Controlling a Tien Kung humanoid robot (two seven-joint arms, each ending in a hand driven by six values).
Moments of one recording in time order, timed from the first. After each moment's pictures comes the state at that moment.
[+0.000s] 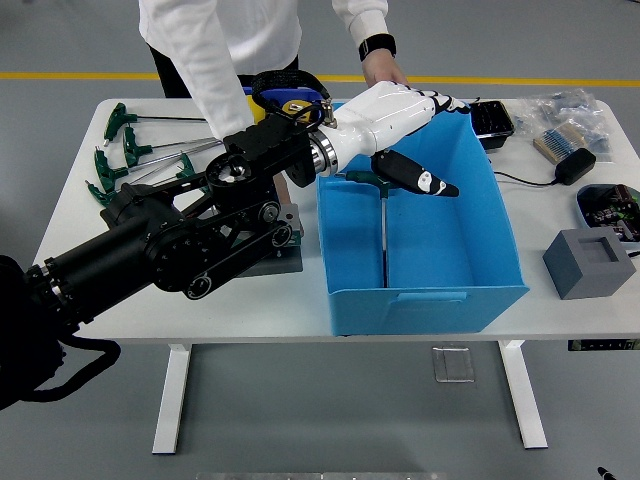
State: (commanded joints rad) left arm -1.03 0.00 -0.60 -1.05 1.93 0.08 -0.01; right arm 0.15 -0.20 0.55 0.18 -0.59 -0.16 -0.06
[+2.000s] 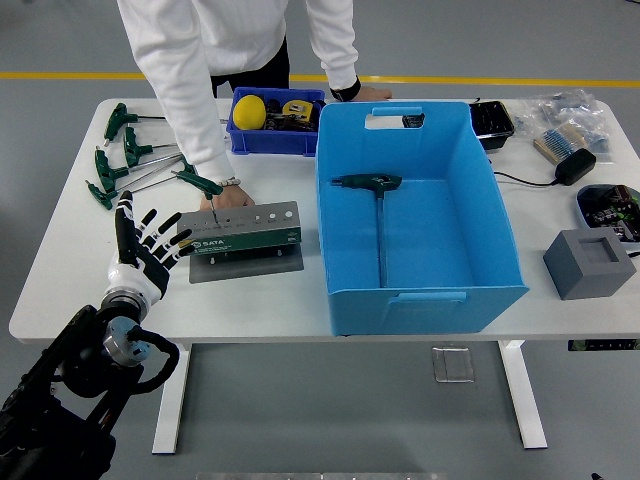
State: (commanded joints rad) left arm -0.15 0.05 -1.22 -1.43 0.43 0.65 0.08; right arm 0.13 -0.17 0.63 0.18 -0.61 -0.16 -0.07
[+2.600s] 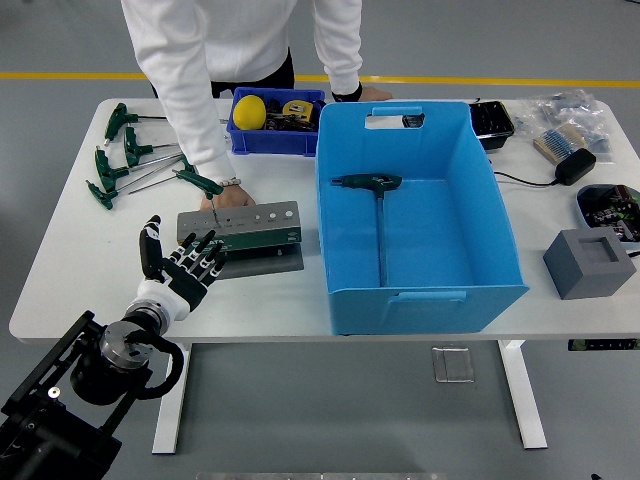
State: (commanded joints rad) left arm -0.15 0.06 -1.19 -1.43 0.20 0.58 0.06; right arm 0.13 -0.17 0.63 0.18 -0.61 -0.16 -0.07
